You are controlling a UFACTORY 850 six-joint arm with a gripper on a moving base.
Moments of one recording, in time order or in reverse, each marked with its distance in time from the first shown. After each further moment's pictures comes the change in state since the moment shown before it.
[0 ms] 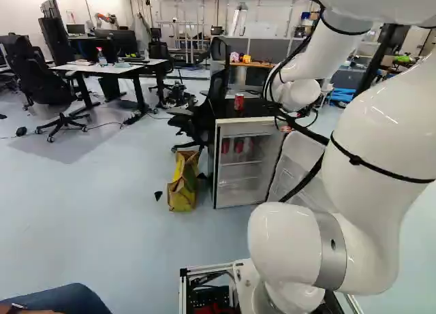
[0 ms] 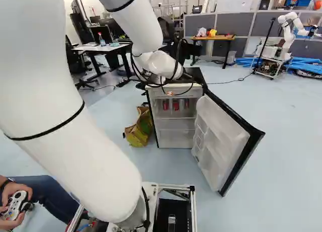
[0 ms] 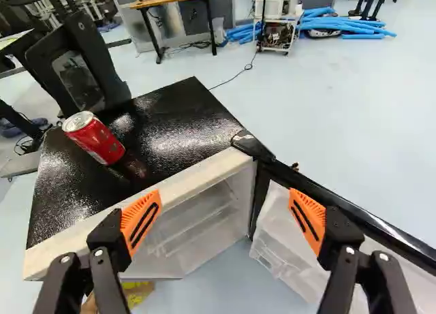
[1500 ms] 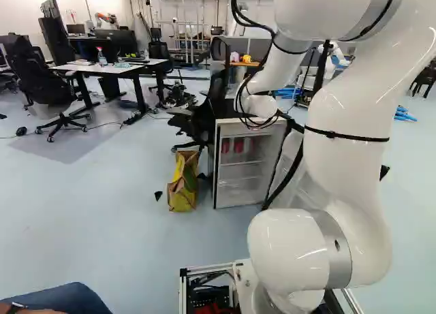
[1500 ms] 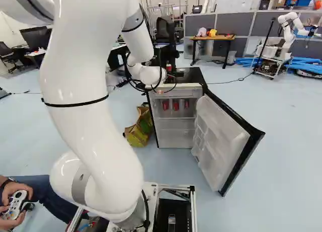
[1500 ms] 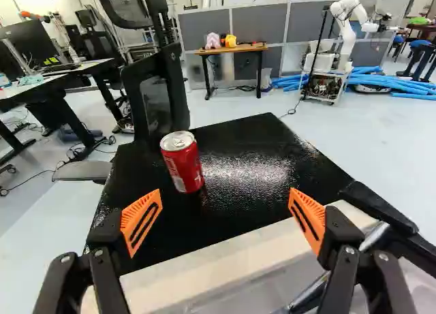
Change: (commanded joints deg) arm 13.5 -15.3 -6.4 0.0 22.6 0.0
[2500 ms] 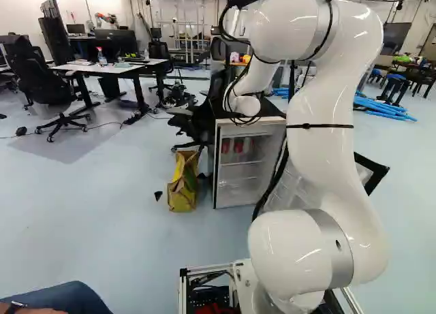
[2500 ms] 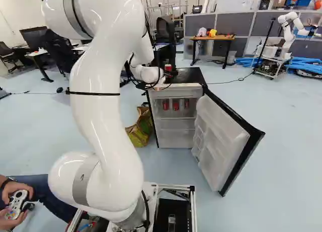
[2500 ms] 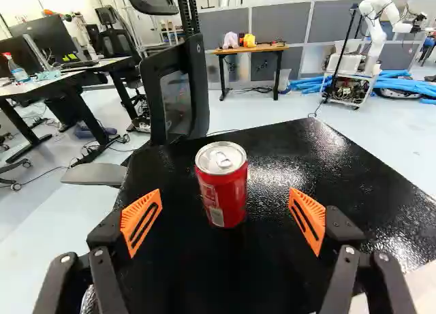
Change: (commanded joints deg) arm 4.6 -14.0 -13.9 0.0 0.4 0.0
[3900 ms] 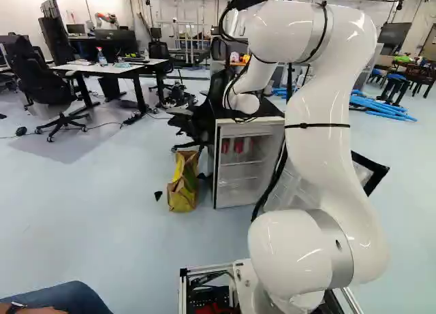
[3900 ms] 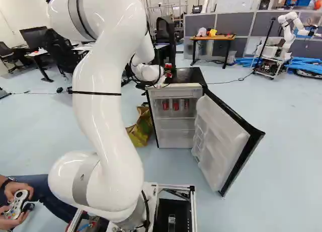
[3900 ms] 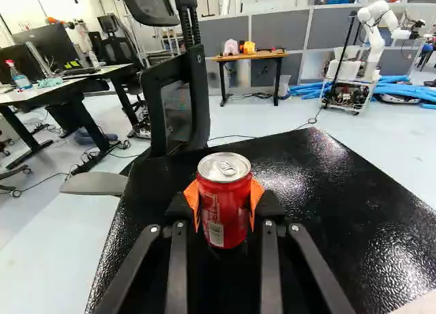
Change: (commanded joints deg) arm 0.0 -2.8 -4.8 0.0 0.0 0.0
